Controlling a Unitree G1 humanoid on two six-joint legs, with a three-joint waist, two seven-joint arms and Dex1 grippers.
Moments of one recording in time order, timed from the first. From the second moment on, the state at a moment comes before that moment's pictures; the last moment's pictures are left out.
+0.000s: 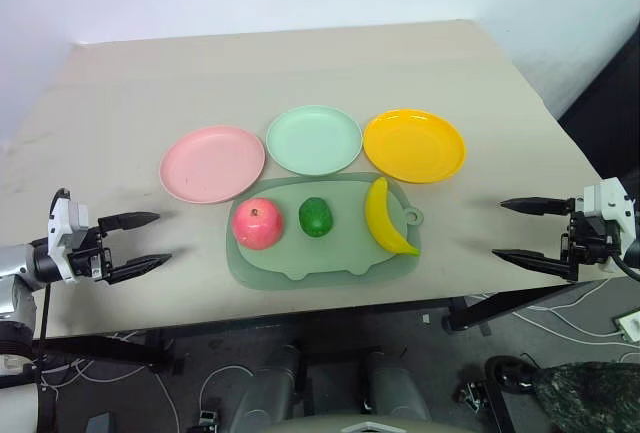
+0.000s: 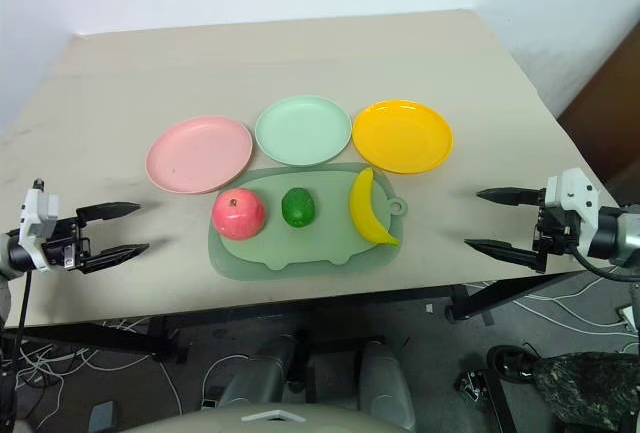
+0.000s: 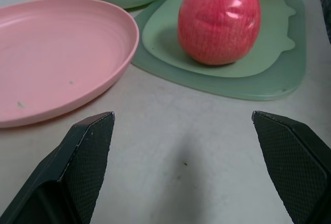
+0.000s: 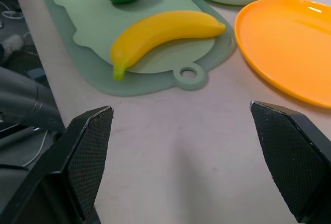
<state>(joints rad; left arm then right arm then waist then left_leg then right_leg) -0.29 0.90 0.22 0.77 -0.54 -0.26 -1.61 -0.13 -0.99 -0.33 0.21 0.48 0.07 1.46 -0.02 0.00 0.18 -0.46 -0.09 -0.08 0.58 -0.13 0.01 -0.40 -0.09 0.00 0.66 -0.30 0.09</state>
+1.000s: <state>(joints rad) 0.04 0.82 0.42 0.38 -0.60 -0.21 -1.54 -0.29 -0.77 -0.09 -0.19 0.52 0.65 0.98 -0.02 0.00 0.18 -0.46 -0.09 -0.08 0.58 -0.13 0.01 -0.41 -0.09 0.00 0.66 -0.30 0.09</state>
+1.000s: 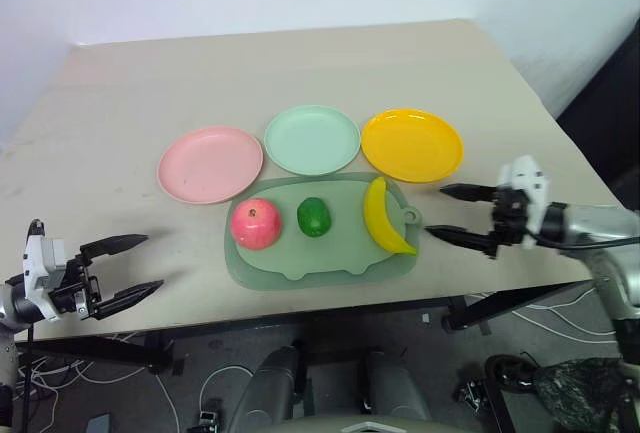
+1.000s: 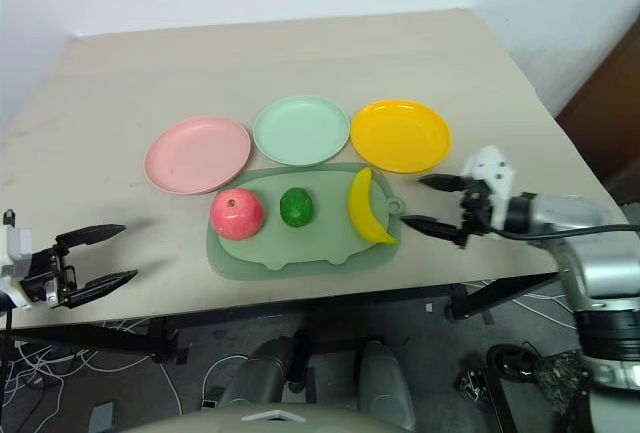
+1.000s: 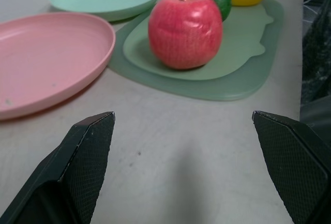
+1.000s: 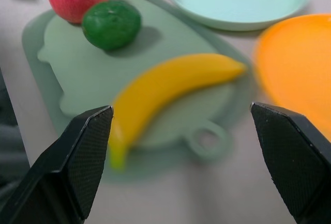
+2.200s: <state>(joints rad) 0.08 0.77 0.41 0.33 -0.58 -0.21 -1.48 -0.47 -0.42 -0.02 -0.36 0.50 1.36 0.32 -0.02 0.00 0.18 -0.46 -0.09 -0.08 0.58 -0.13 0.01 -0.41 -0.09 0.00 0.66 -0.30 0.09</state>
